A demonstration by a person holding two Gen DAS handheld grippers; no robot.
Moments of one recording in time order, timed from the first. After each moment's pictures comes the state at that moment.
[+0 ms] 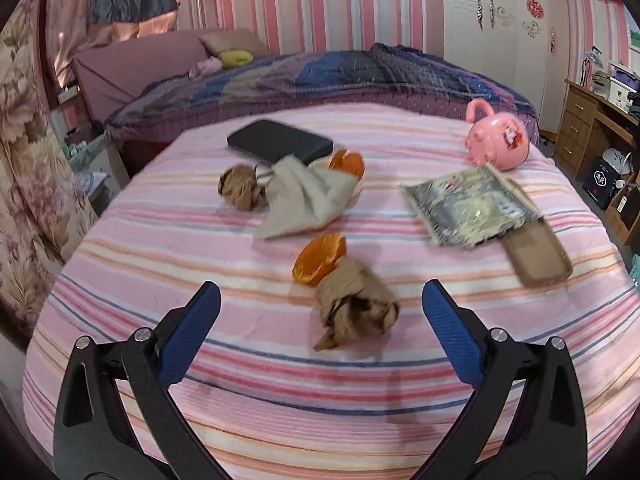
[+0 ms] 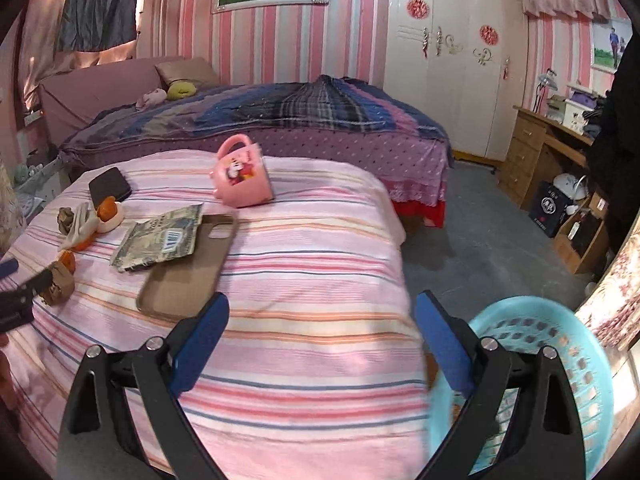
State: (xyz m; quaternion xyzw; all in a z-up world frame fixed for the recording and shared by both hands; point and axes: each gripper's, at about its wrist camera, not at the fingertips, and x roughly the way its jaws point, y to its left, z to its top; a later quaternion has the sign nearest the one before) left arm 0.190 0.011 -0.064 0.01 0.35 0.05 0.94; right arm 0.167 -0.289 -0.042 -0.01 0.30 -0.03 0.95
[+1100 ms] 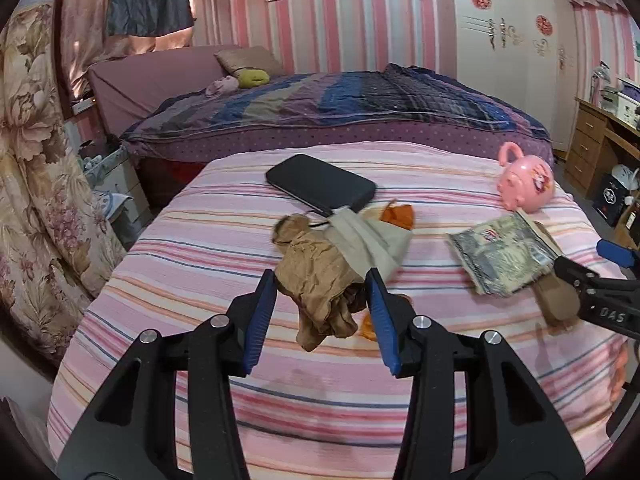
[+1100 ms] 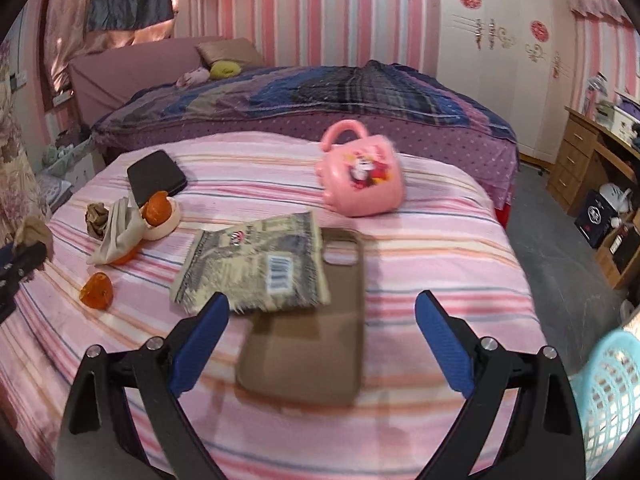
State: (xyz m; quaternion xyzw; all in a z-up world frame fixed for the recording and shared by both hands) left arm 0.200 0.055 -0.028 0.01 0.31 0.07 0.95; right arm 0.250 -0.184 -0.061 -0.02 0.34 0.05 0.94
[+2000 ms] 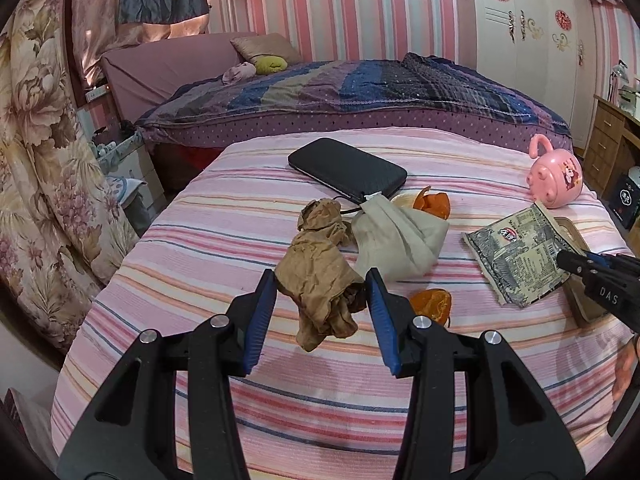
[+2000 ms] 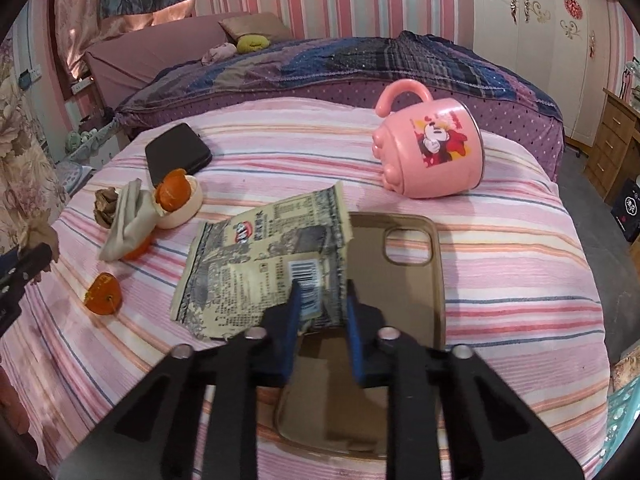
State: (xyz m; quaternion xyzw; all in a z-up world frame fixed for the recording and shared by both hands) left arm 0.208 0.067 -0.041 0.01 0.33 0.10 0.94; right arm 0.280 -0.167 -0.084 0.01 0.37 0.11 0.92
